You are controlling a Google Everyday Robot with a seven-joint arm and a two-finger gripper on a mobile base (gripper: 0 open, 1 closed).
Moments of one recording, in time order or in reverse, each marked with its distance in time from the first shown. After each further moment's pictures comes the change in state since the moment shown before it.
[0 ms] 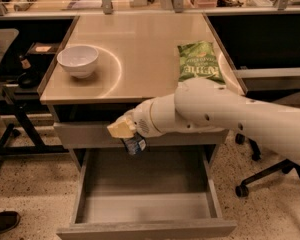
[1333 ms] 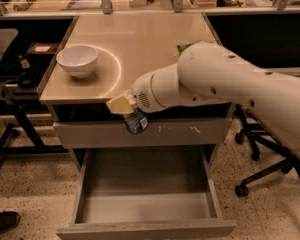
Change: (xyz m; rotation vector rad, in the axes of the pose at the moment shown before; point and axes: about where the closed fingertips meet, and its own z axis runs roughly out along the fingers) arm -0.060 -0.008 -0.039 0.054 -0.017 -0.032
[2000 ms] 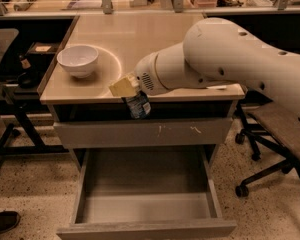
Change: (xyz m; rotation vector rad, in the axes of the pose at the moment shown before) arm -0.037 -0.014 -0.024 0.038 -0.029 -0.022
